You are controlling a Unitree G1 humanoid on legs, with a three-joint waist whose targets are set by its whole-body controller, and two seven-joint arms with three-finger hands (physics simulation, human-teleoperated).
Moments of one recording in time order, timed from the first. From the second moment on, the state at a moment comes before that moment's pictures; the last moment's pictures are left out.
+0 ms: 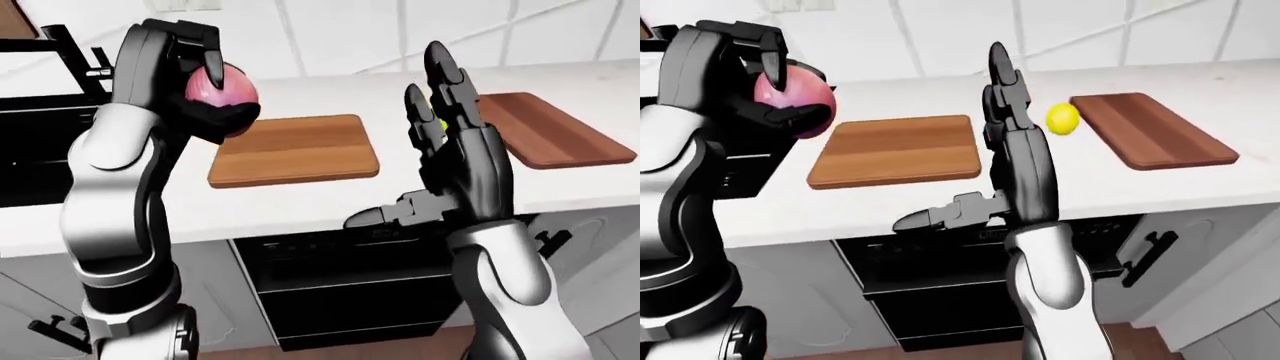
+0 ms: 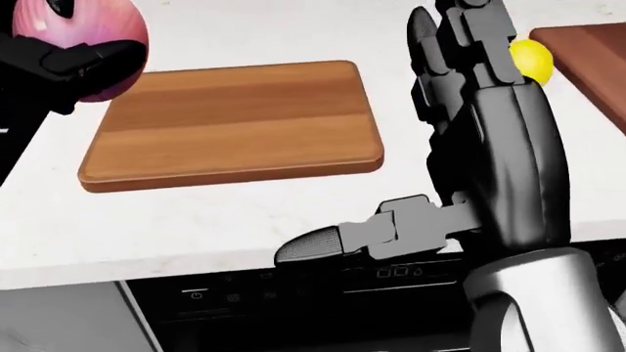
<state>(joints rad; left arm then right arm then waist) -0.84 0.35 0.17 -0.37 0.09 0.89 -0.21 -0.40 0.02 0.09 -0.91 -0.05 0.89 0.01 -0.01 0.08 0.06</state>
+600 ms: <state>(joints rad) -0.91 0.30 0.12 -0.19 0.09 0.84 -0.18 -0.41 0.01 0.06 -0.91 -0.02 0.89 -0.01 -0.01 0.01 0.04</state>
